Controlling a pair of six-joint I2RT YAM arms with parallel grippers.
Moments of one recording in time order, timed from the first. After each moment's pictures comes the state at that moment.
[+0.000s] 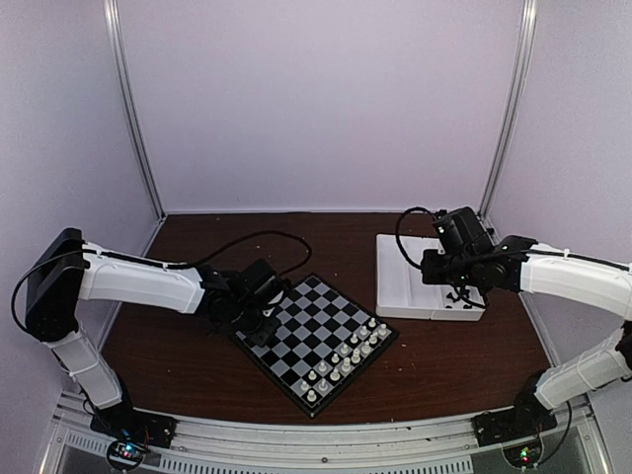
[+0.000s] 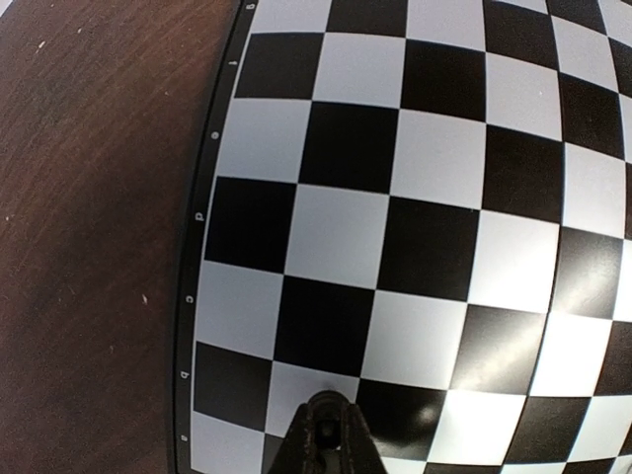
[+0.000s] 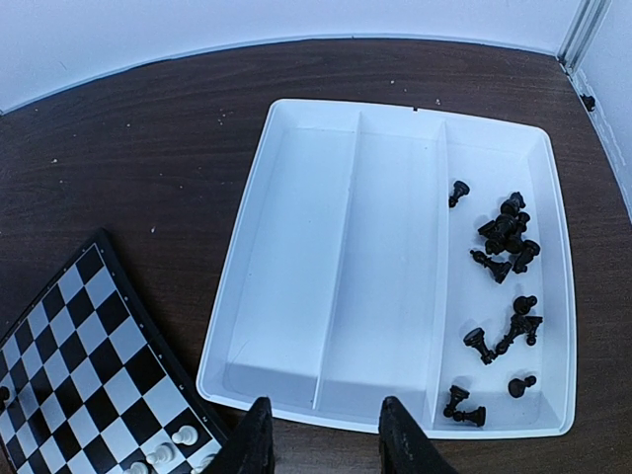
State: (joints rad) left arm -0.96 1.68 1.00 -0.45 -0.27 -0.24; right arm 0.67 1.28 0.93 -0.43 0.40 0.53
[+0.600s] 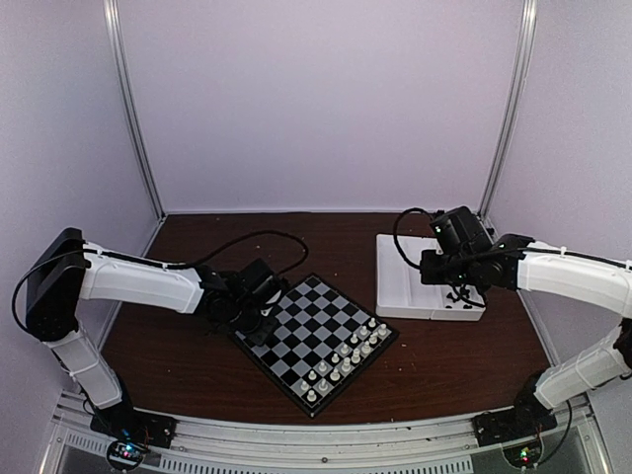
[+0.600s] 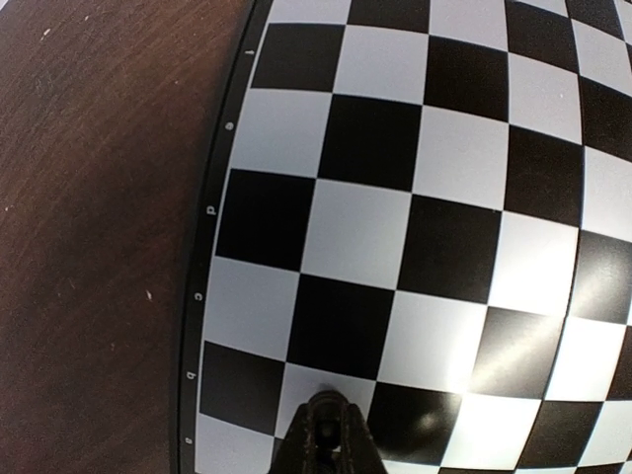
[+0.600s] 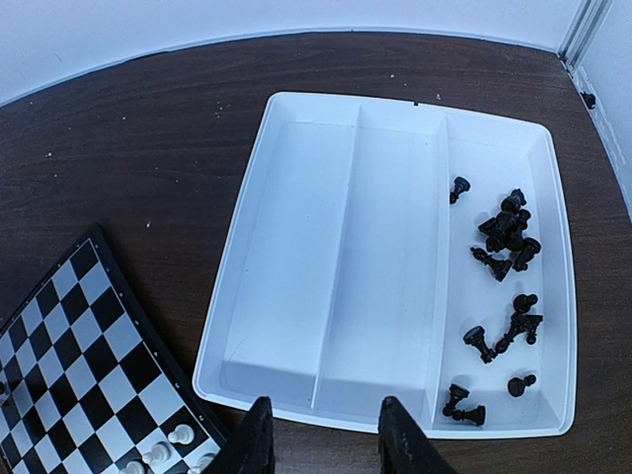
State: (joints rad) left arm -0.94 1.68 0.98 -0.43 -0.27 -0.25; right arm 0.67 1.30 0.94 -0.45 0.40 0.52
